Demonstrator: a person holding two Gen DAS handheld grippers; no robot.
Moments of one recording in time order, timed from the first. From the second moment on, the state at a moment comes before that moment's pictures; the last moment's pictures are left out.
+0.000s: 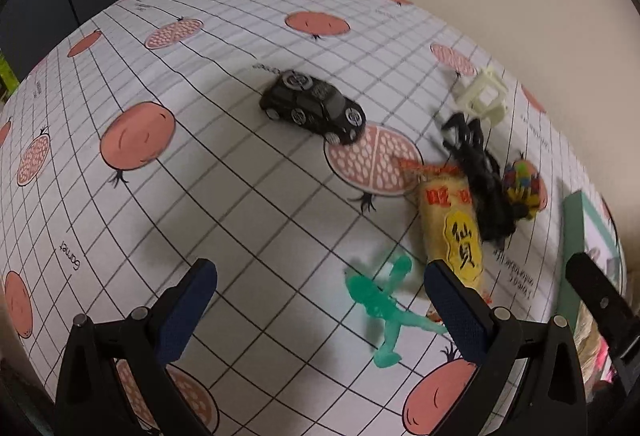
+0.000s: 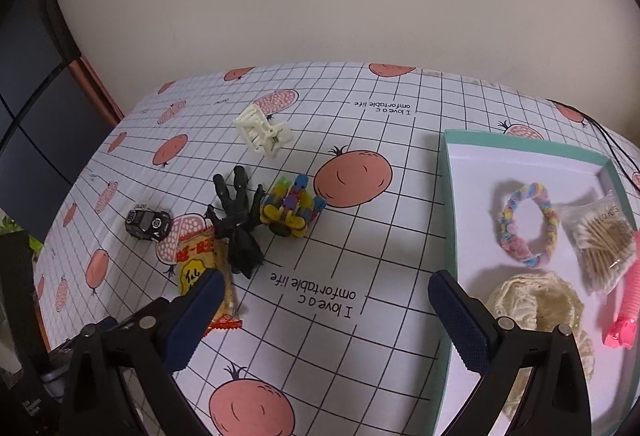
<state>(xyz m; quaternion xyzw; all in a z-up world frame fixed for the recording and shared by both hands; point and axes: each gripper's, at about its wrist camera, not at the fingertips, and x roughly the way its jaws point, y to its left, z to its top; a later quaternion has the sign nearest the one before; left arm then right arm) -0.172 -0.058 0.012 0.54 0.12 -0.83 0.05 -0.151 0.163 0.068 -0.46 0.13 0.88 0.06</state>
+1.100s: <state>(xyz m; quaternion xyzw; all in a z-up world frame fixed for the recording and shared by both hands) -0.169 -0.046 0.012 0.55 0.08 -0.83 0.04 -0.163 0.134 0.046 -0.48 0.10 0.87 0.02</state>
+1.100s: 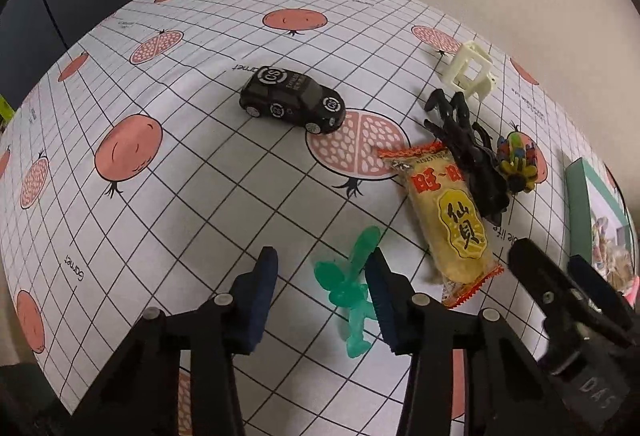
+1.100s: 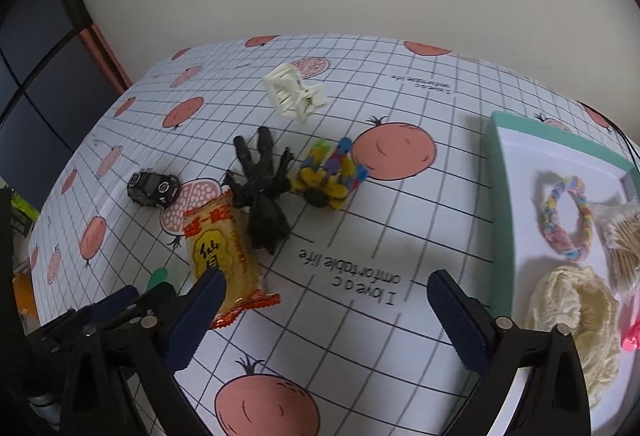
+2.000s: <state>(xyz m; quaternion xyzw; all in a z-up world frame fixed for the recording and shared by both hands) -0.169 -0.077 0.012 0.58 0.11 -0.81 0.05 -0.164 0.088 0.034 -0.49 0.05 0.87 -0.04</state>
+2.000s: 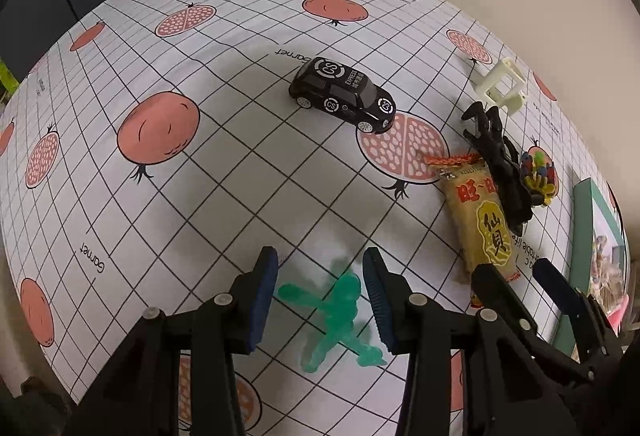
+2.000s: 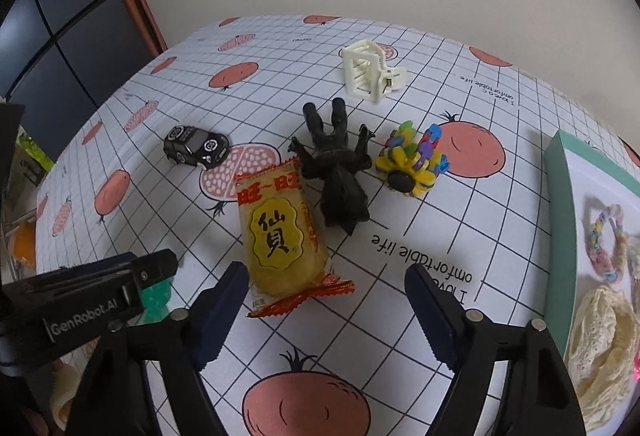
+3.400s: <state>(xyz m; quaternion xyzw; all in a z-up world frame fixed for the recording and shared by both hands) -0.151 -0.078 0.020 0.60 0.10 -0.79 0.02 -0.155 0.096 0.034 -0.52 0.04 0.85 -0.06</state>
